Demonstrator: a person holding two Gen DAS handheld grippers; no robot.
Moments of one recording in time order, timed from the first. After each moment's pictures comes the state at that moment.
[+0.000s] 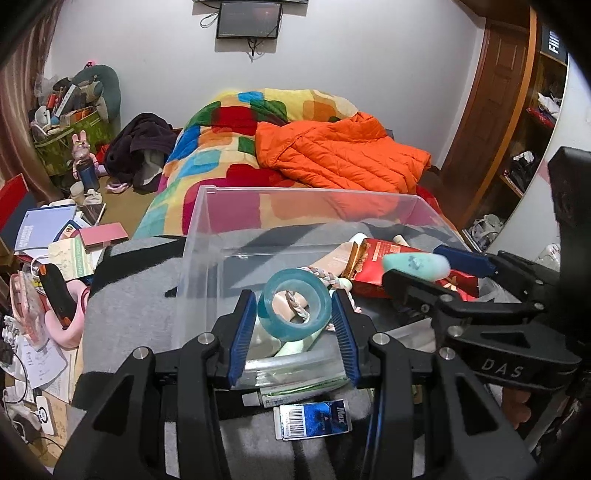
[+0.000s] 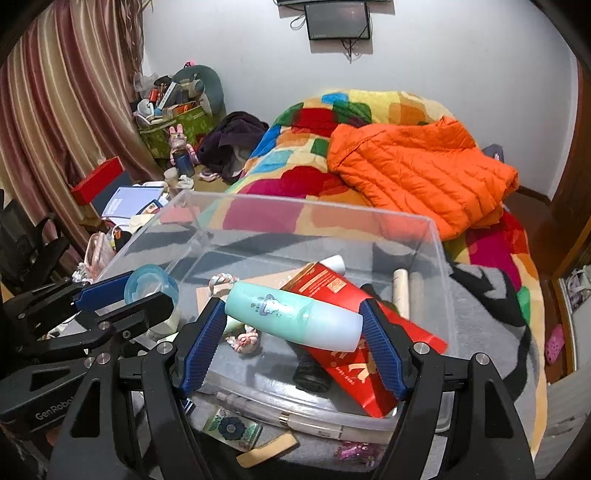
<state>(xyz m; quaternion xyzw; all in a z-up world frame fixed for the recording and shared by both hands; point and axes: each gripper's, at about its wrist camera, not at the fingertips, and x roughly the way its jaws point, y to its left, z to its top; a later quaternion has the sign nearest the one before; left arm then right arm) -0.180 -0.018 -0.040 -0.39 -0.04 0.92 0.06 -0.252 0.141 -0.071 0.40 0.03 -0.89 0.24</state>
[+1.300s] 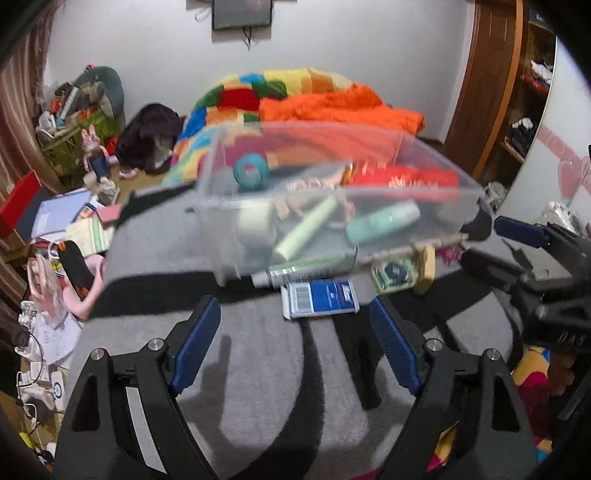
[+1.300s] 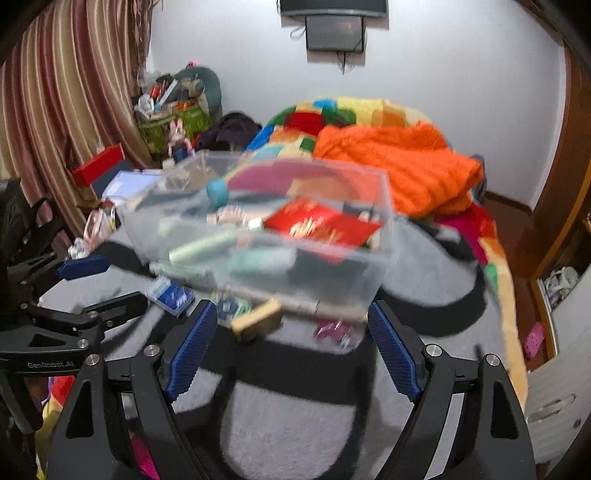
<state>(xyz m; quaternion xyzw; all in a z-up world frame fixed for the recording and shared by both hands) -0.101 -0.016 -0.070 -0.42 0.00 0.90 0.05 -0.160 0.180 -0.082 0.38 0.07 -0.90 0.21</state>
